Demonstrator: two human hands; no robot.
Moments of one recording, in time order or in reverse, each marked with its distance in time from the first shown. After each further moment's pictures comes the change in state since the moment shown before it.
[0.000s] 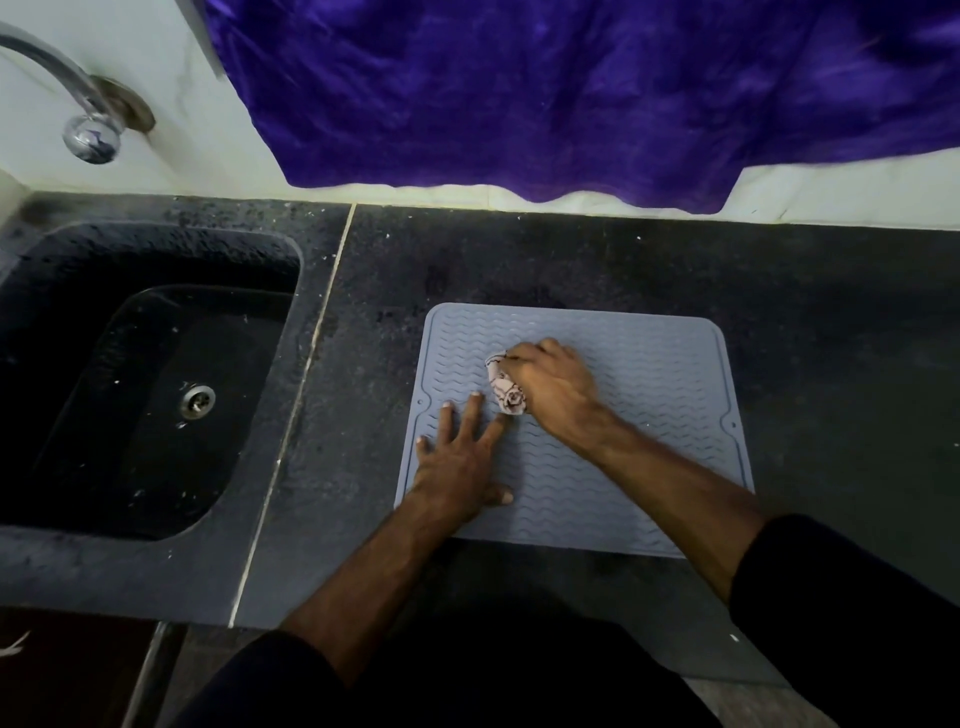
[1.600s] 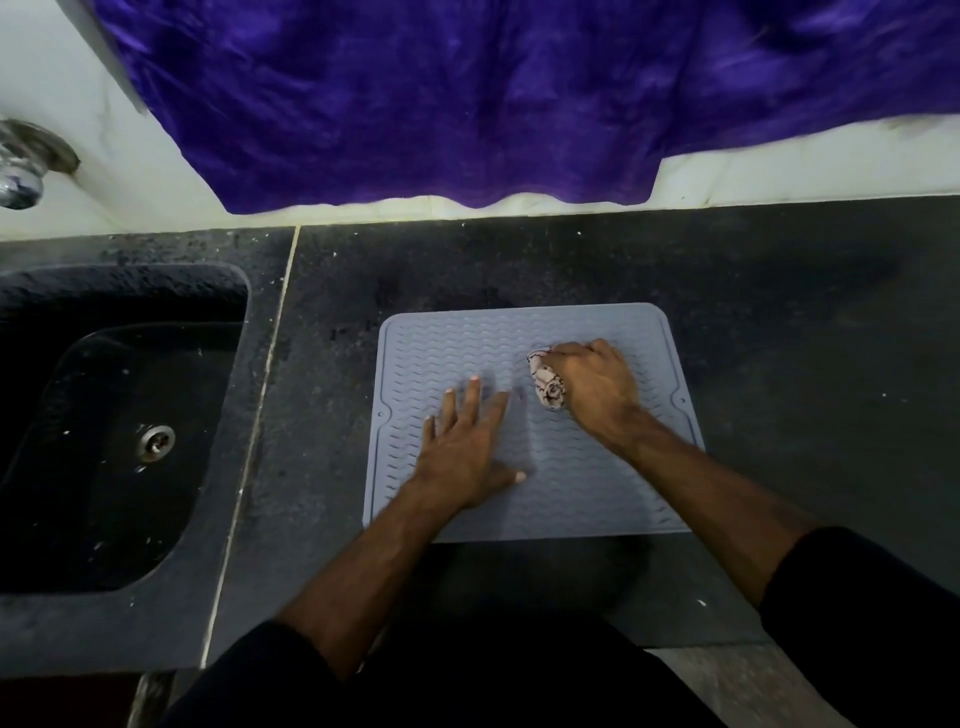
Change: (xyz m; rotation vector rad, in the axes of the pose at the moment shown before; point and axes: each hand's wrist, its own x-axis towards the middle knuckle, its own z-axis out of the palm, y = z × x) left_hand 0.016 0.036 -0.008 -0.022 0.075 0.096; right_hand -0.049 0.071 0.018 0.069 0.068 0.281
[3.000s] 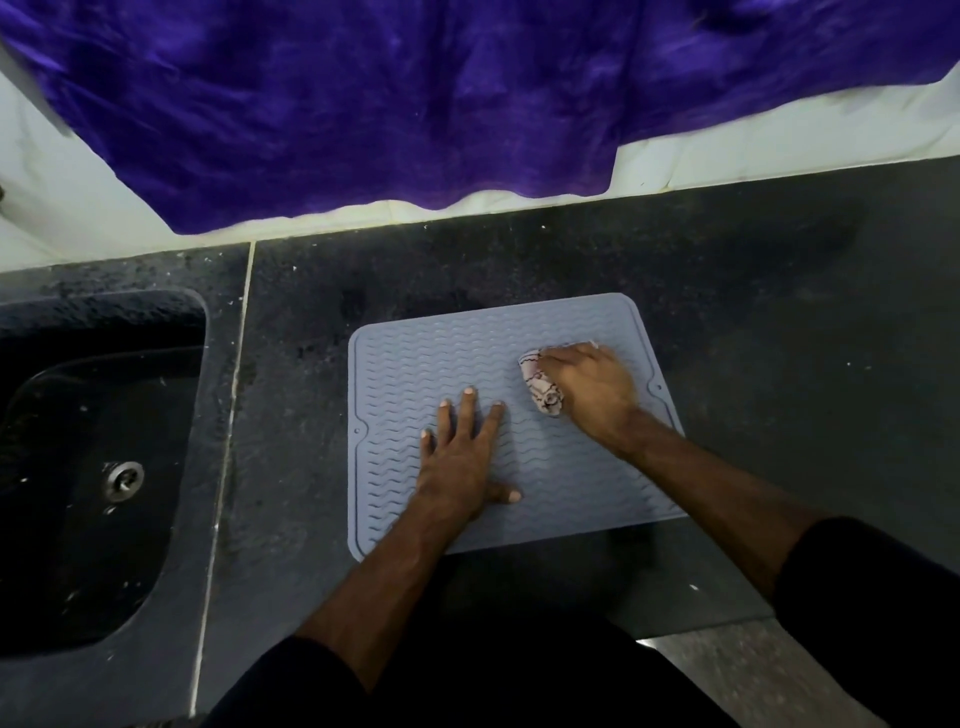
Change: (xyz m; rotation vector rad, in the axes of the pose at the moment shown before) left_hand 0.020 0.006 0.023 0.084 -0.074 0.033; right_hand -0.021 0.022 0.000 -0.013 -0.018 -0.025
